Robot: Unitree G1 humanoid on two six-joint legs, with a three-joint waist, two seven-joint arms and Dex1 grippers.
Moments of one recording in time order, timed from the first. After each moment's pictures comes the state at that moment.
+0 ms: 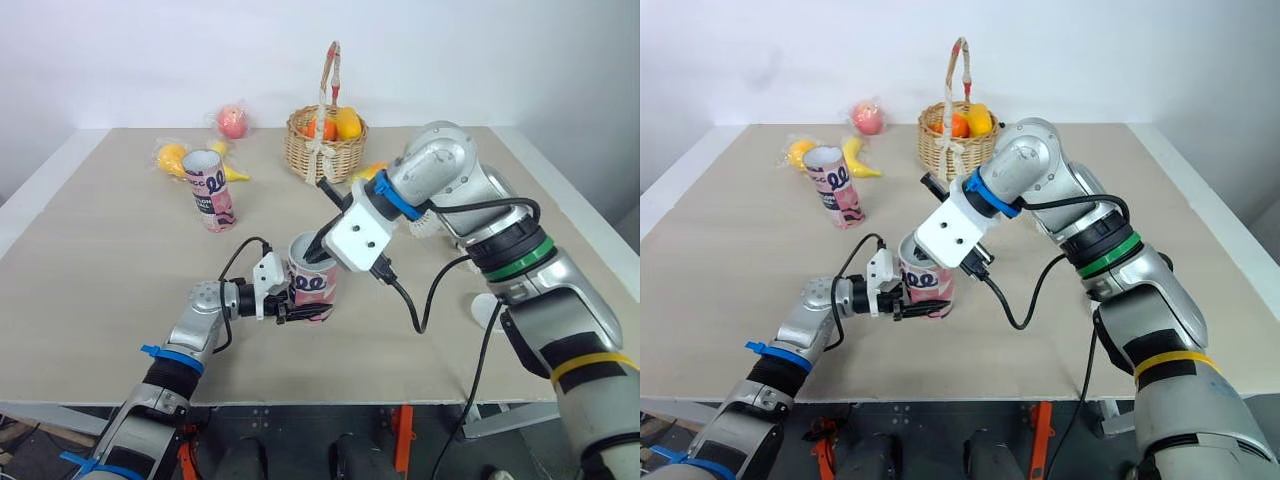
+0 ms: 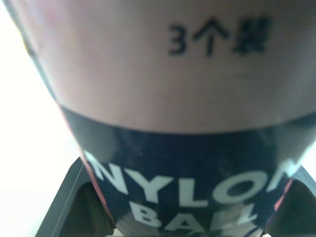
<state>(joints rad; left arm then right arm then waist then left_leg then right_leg) -0.52 0.28 -0.20 0.41 -0.21 -0.10 -1.15 -1.23 -0.54 0.55 0.31 -0.02 -0.35 1.56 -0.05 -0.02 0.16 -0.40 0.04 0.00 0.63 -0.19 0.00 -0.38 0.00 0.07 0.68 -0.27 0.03</state>
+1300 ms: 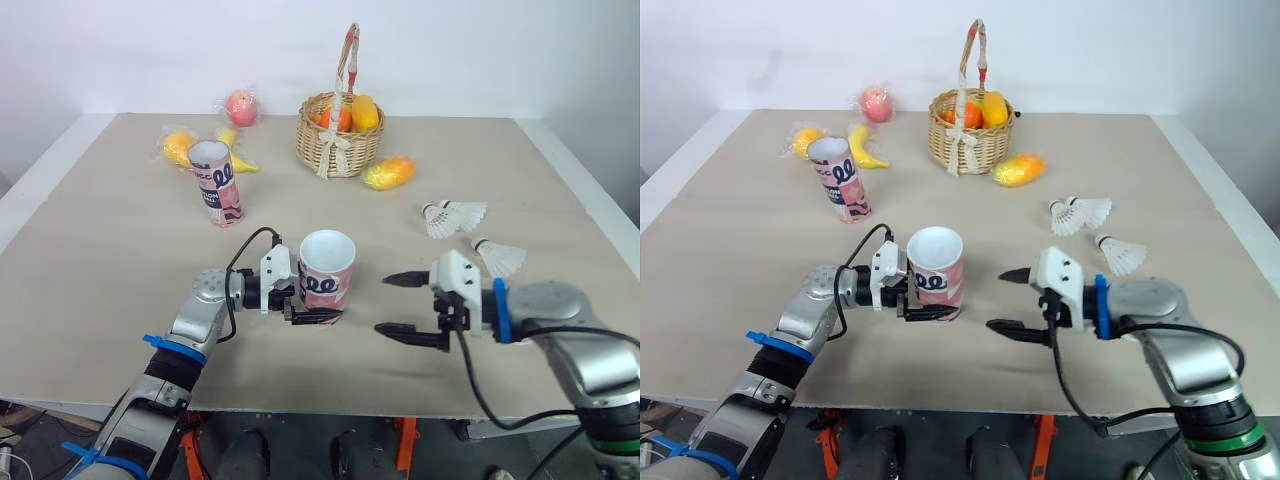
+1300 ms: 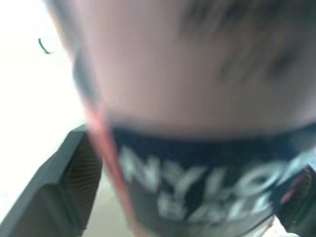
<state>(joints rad) -0.56 0.30 -0.21 0.33 -0.27 -0.03 -1.22 -0.24 -0.78 0.04 -0.35 0.38 0.49 1.08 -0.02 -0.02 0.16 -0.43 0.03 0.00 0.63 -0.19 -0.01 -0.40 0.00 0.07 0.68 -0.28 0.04</state>
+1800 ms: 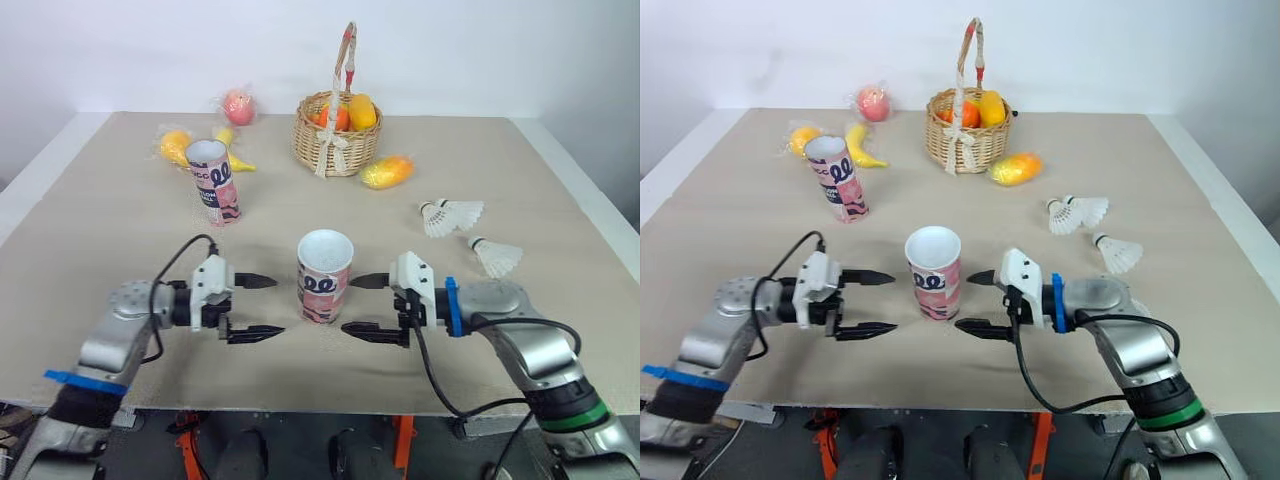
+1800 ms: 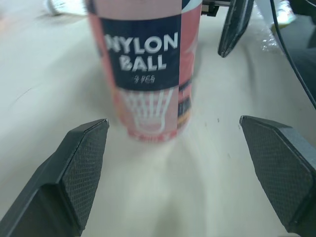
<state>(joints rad) -0.27 0.65 -0.03 -0.08 -0.44 0.21 -1.25 -0.39 -0.63 0.20 -0.18 0.32 0.41 1.08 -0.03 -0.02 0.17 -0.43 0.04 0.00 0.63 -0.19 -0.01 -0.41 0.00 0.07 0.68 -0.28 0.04</state>
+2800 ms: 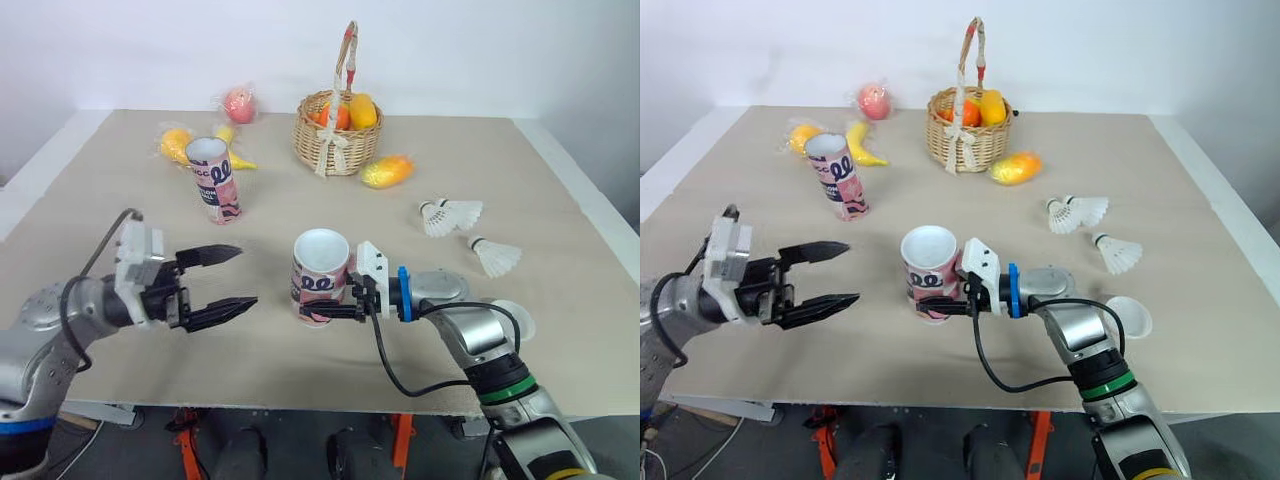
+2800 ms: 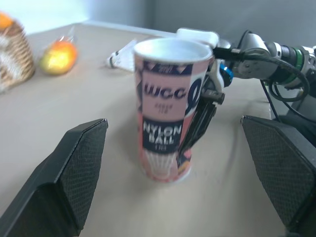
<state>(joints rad) -0.24 0.73 0.15 -0.37 -0.73 0.48 -1.06 -0.51 -0.46 0.23 0.00 0.28 0.35 1.07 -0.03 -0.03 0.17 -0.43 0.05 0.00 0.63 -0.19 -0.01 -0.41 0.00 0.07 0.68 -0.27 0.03</state>
